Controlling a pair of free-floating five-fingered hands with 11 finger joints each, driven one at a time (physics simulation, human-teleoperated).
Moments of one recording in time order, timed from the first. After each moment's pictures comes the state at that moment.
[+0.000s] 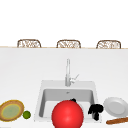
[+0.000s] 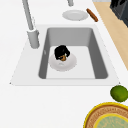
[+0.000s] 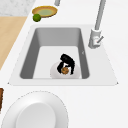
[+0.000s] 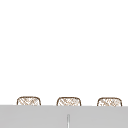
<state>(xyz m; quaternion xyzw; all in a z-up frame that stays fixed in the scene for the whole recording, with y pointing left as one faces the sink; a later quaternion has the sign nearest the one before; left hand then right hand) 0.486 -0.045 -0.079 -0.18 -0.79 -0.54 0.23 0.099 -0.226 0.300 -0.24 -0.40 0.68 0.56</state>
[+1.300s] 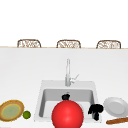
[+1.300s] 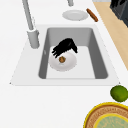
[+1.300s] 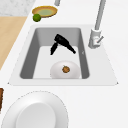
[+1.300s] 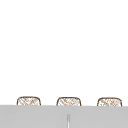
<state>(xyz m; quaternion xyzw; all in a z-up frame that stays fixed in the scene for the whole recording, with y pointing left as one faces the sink) 0.446 0.026 0.030 -0.18 -0.78 -0.56 0.22 0.099 -0.226 0.300 -0.24 -0.40 0.68 0.56</state>
